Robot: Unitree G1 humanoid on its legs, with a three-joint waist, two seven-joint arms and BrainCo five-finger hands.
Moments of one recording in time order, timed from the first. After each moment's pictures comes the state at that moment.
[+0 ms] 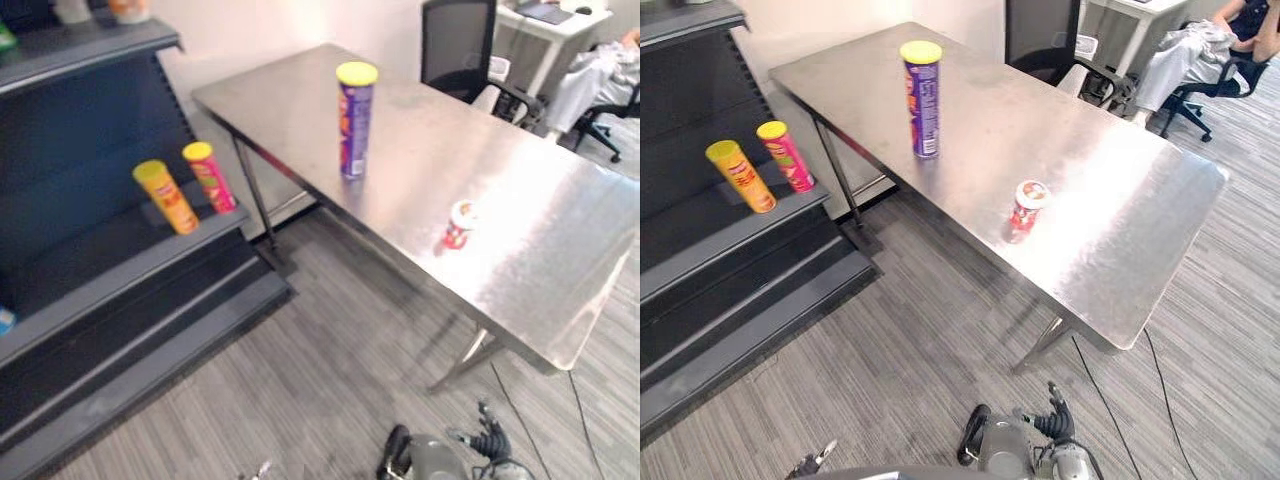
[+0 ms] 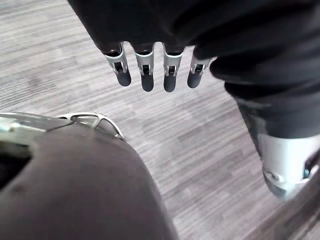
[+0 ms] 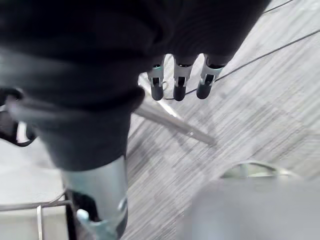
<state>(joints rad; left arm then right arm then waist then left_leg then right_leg) 0.17 0.13 0.07 1.07 -0.29 -0.10 0.06 0.19 -0.14 -0.03 1.01 0.01 -0.39 -0.13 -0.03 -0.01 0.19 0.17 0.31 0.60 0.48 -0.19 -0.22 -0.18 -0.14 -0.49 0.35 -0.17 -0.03</state>
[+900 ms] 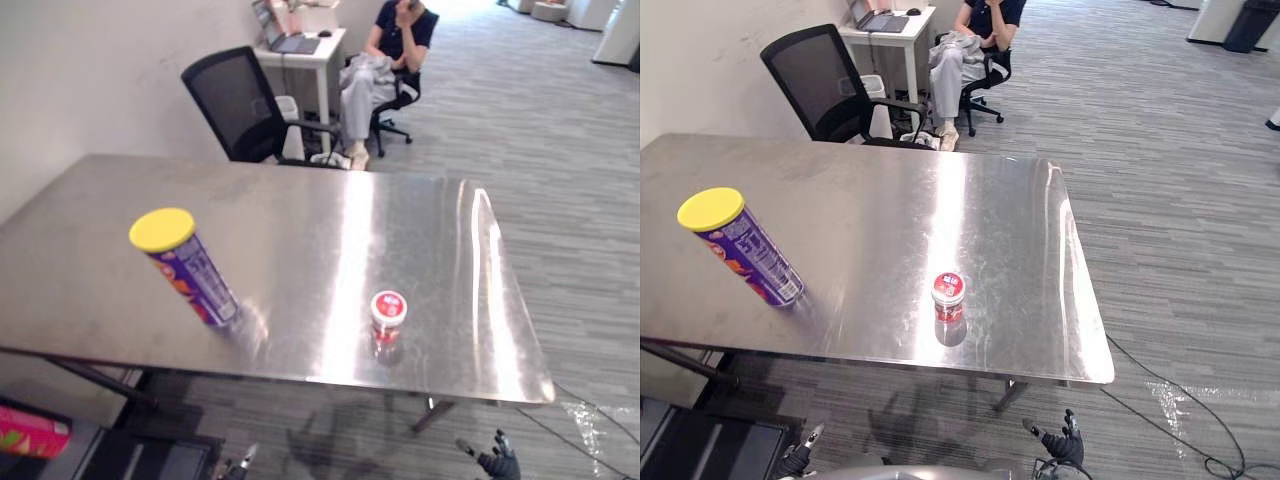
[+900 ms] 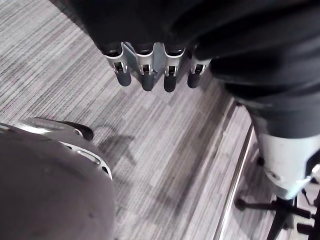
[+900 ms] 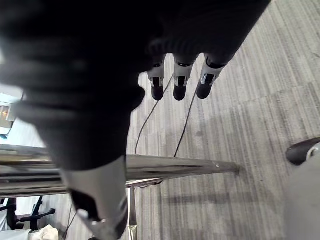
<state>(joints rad) 0.16 0.11 0.13 1.07 -0.34 -0.17 0.11 0.19 -0.04 -0.19 1.01 0.09 -0.38 -0.19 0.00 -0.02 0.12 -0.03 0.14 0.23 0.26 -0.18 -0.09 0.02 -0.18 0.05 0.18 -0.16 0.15</state>
